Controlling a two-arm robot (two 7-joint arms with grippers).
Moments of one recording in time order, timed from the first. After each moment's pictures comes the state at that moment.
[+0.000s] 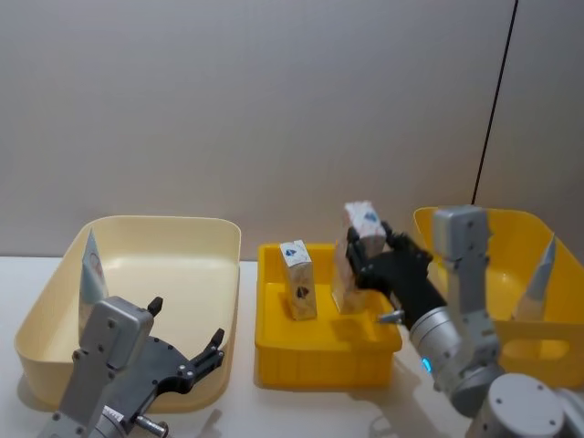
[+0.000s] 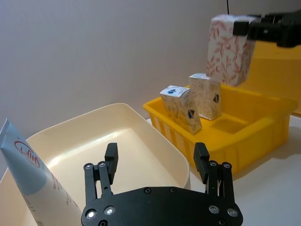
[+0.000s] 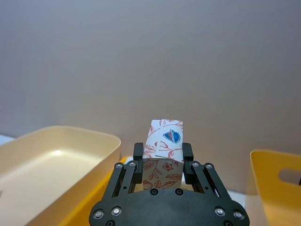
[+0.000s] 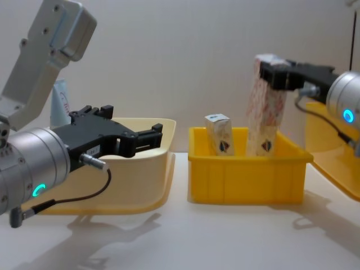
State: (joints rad) left arm -0.24 0.38 0.45 -1.63 -0.20 0.01 -0.01; right arm 0.41 0.12 -0.27 -1.37 0.17 0.00 0.08
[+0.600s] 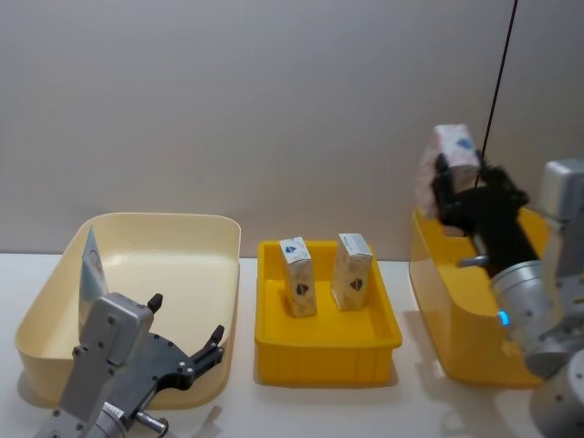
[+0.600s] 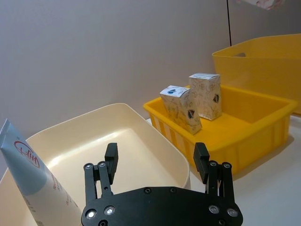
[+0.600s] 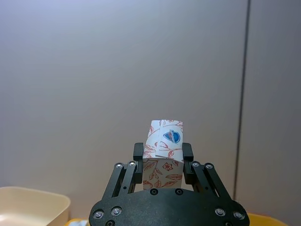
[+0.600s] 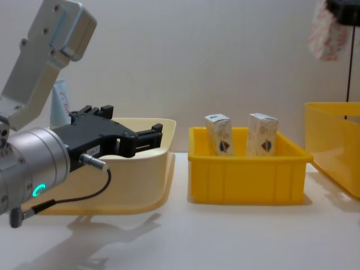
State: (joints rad) left arm -0.24 0.38 0.45 -1.63 -0.20 0.01 -0.01; right arm 0.40 0.17 -0.14 -1.48 0.16 -0.13 0.05
